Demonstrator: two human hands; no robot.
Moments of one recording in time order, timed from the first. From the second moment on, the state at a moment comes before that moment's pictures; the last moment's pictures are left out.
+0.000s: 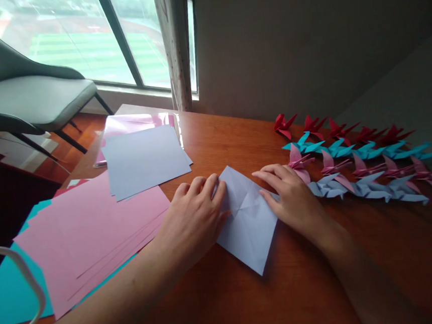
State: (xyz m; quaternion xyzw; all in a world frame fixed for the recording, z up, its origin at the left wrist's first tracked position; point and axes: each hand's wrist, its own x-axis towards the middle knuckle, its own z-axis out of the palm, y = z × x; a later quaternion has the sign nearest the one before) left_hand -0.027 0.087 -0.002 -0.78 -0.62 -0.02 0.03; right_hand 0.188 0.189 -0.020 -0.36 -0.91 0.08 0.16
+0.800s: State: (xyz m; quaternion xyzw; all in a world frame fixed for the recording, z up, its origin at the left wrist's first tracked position) left_hand -0.034 0.097 0.000 -0.70 -0.69 -0.16 -0.05; right_hand 0.168 0.163 -0.023 -0.36 -0.93 0.02 0.07
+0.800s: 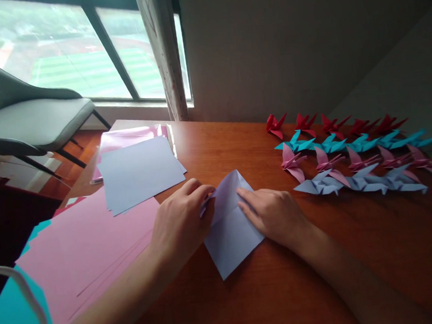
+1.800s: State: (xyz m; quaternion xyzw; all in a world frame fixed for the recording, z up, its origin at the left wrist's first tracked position) left_hand -0.007 0.072 -0.011 -0.84 -0.54 0.00 0.09; right_hand 0.166 0.165 -0.020 -0.39 -0.92 0.00 0.07
